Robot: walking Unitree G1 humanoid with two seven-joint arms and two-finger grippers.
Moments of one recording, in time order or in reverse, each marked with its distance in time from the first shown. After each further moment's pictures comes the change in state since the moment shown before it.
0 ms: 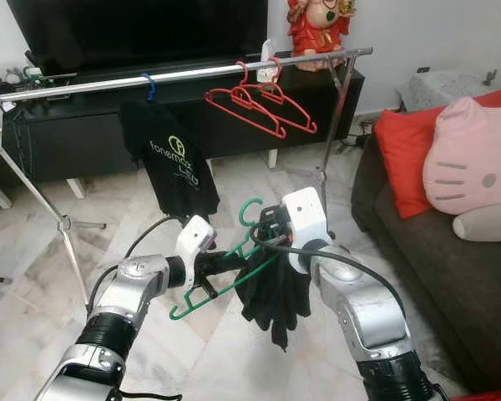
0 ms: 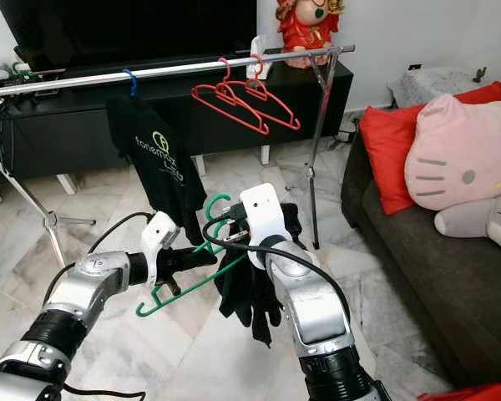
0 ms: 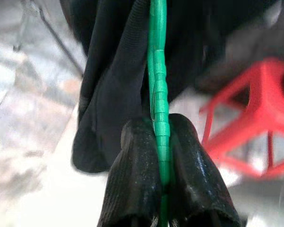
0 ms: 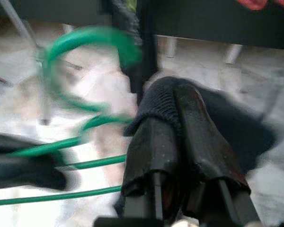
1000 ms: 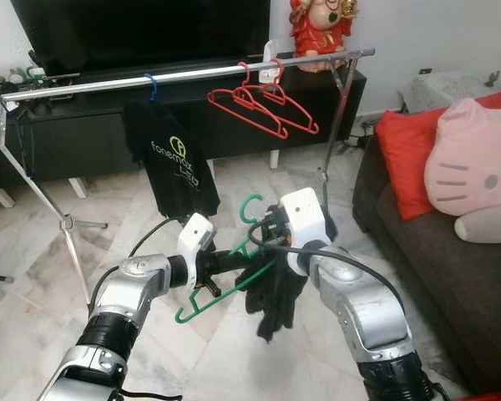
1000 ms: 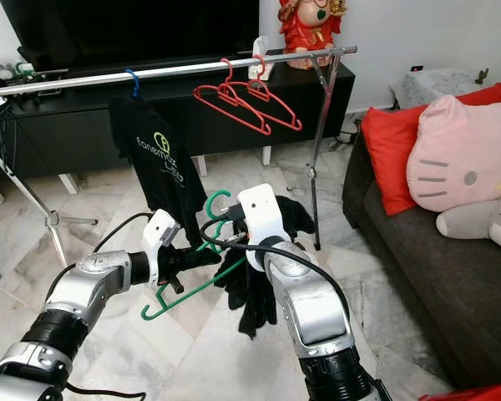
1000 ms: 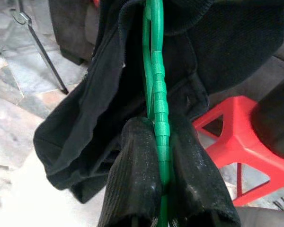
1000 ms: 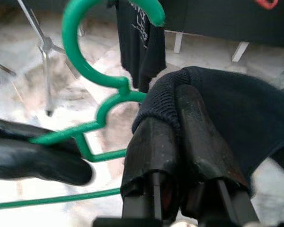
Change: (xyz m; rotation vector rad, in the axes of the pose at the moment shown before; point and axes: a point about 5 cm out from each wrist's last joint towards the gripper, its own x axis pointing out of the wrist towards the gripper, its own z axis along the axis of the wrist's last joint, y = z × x) left arm 0.004 -0.007 0.010 -0.148 -0.126 -0.051; right arm -0.007 0.017 0.005 -0.034 0.013 0.082
